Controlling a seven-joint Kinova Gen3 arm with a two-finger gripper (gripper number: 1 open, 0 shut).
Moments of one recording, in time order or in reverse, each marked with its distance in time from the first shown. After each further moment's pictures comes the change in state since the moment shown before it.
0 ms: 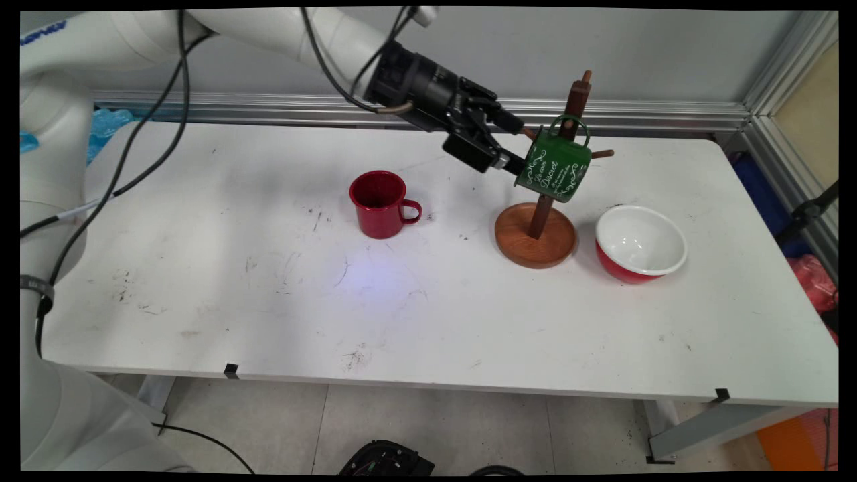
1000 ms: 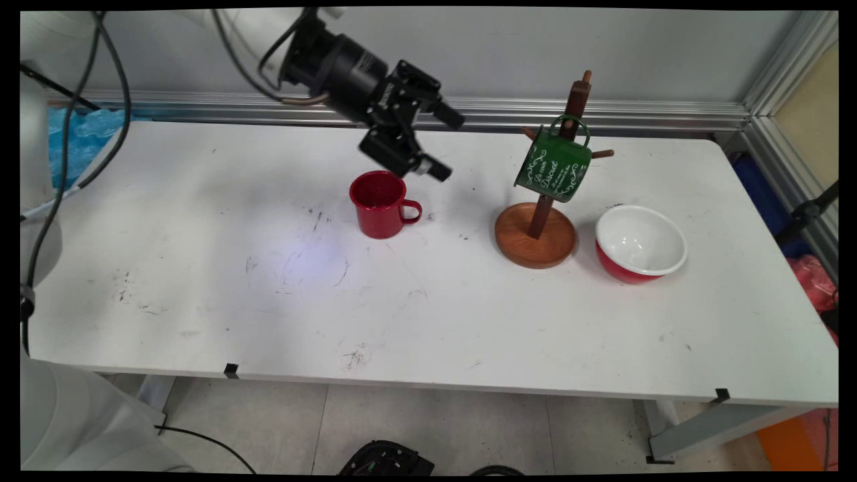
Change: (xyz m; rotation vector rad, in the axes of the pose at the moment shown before) arm 0.009 0.037 -0.082 -0.005 -0.106 0.180
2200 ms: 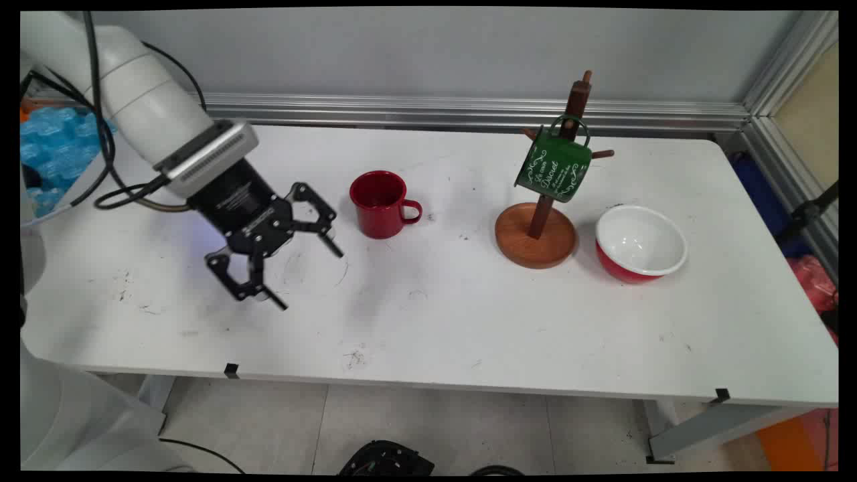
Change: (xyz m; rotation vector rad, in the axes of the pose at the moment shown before) arm -0.067 0.099 -0.046 -0.296 -0.330 0.444
